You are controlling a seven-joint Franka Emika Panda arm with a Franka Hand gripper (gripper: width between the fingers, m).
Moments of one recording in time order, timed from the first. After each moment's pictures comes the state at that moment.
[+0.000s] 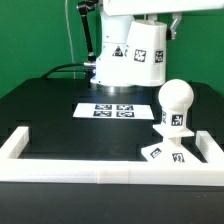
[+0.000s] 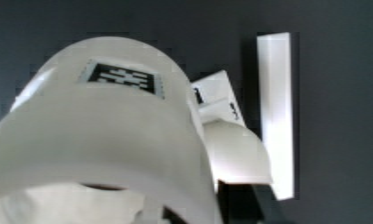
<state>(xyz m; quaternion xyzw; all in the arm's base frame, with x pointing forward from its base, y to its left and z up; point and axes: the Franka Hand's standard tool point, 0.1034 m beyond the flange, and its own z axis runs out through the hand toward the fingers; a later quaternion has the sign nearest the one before) 0.551 0.061 0.217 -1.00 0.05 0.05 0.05</state>
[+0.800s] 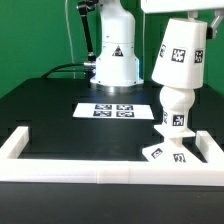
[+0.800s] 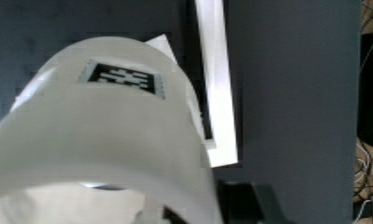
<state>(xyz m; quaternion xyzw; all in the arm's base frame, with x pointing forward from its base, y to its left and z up) 0.589 0.115 0.212 -1.00 0.06 0.02 0.04</state>
